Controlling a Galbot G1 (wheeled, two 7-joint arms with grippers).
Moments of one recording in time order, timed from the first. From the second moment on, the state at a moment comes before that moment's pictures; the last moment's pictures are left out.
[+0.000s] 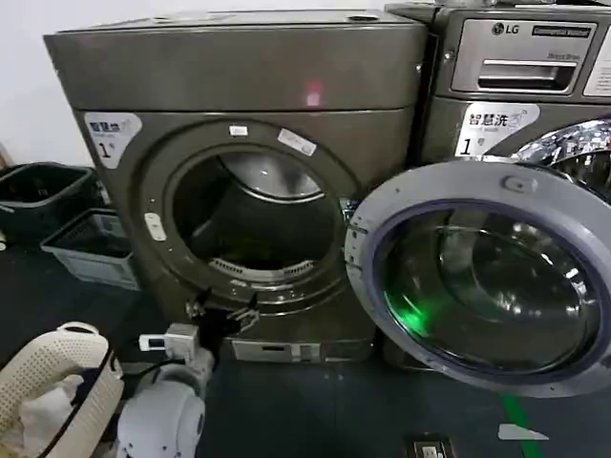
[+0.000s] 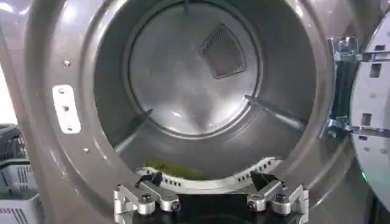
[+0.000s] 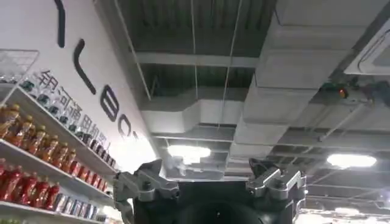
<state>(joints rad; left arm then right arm) 1.17 -1.50 -0.50 -2.18 0.07 0.74 0.07 -1.66 0.89 2.44 1.76 0.42 -0.25 0.06</state>
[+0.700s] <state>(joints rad) 1.17 -1.50 -0.50 -2.19 0.07 0.74 0.07 -1.66 0.90 2.44 1.76 0.42 -0.25 0.06</state>
